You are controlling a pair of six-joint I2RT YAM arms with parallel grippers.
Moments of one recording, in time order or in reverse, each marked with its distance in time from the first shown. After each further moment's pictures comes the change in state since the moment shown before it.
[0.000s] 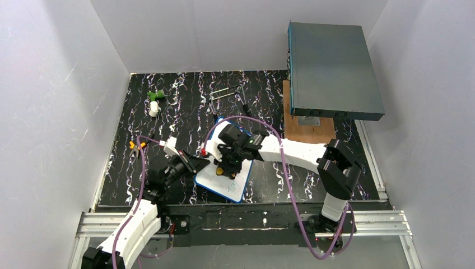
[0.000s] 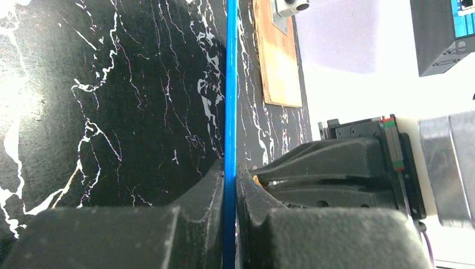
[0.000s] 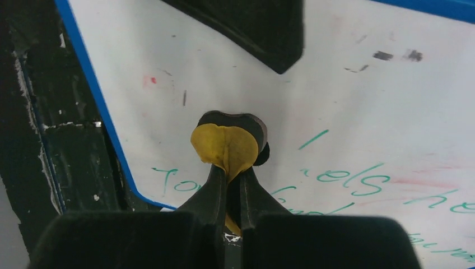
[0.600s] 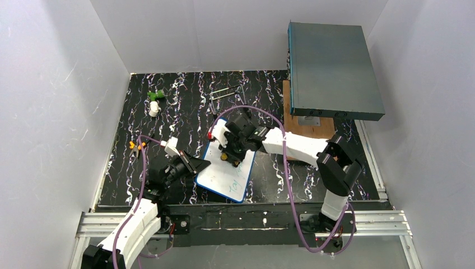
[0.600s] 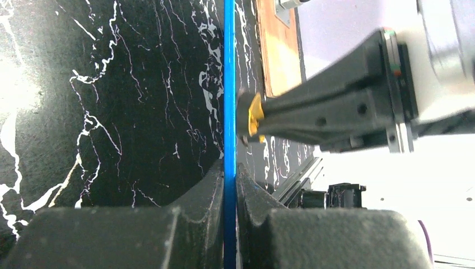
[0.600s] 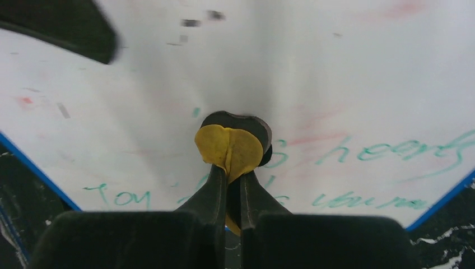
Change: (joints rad) left arm 0.000 0.020 0.000 0.005 0.022 0.000; right arm -0.120 0.016 0.000 0.063 0.080 0.074
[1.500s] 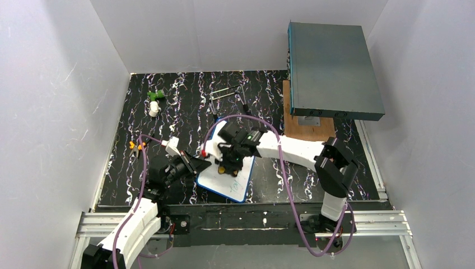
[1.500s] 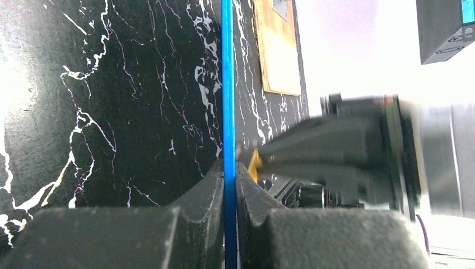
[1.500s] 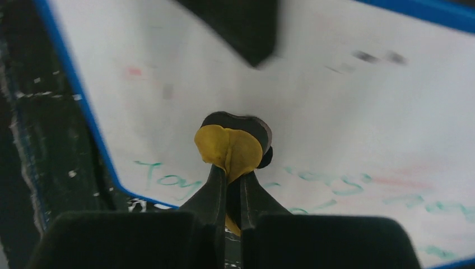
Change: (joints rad) left arm 0.001 0.011 0.009 -0.007 0.024 0.004; right arm 0.058 0.018 0.049 -0.124 -0.082 -0.165
